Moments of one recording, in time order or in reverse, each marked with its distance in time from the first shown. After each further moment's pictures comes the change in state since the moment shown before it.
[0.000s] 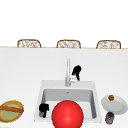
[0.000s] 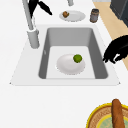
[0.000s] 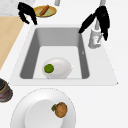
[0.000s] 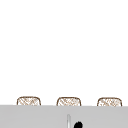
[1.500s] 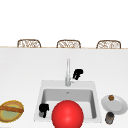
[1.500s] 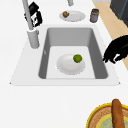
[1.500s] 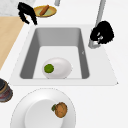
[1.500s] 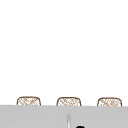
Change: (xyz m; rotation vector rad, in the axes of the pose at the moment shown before) left hand 0.000 0.000 0.000 0.000 0.000 0.000; right hand -0.039 0.023 -0.050 -0.329 -0.158 -0.200
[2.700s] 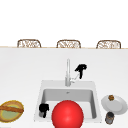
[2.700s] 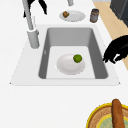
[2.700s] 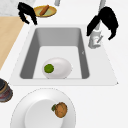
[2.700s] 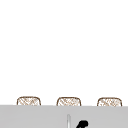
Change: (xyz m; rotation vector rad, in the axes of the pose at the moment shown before) left hand 0.000 0.000 0.000 0.000 0.000 0.000; right hand 0.003 -0.048 0.062 0.012 0.027 0.024
